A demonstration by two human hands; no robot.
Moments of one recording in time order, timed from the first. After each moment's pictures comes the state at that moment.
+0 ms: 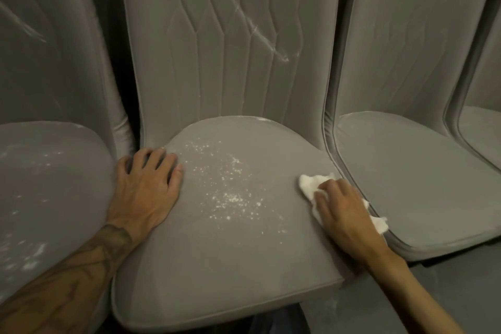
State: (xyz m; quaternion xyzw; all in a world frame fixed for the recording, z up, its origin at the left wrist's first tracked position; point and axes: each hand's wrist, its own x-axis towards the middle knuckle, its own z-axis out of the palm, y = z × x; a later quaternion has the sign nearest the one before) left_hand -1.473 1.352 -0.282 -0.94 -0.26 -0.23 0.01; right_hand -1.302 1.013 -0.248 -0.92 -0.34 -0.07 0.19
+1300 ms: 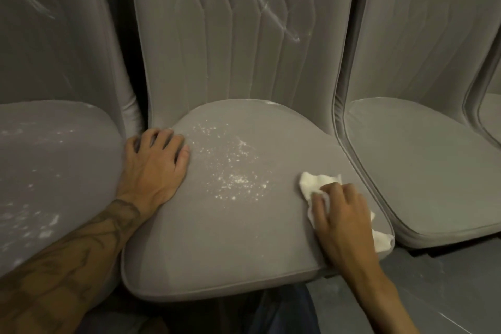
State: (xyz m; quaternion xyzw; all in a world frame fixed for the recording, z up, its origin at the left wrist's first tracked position) left_hand -1.474 1.345 -0.272 -0.94 -0.27 -0.19 -0.01; right_hand -1.359 1.019 -0.256 -0.93 -0.25 -0.13 0.24
